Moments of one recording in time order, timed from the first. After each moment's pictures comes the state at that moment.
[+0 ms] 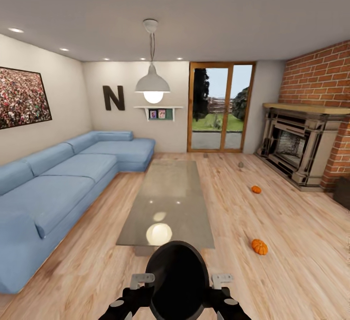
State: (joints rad) left arm -0.41 -0.11 -0.19 -0.39 0.21 0.03 0.01; right arm -0.39 0.13 0.13 -0.45 -0.08 0.09 -0.09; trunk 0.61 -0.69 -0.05
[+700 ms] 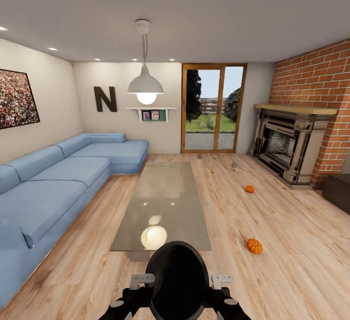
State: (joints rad) left arm -0.41 -0.11 -0.18 -0.39 0.21 0.03 0.01; right arm -0.39 0.13 0.13 -0.45 -0.08 0.10 -0.09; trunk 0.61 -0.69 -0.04
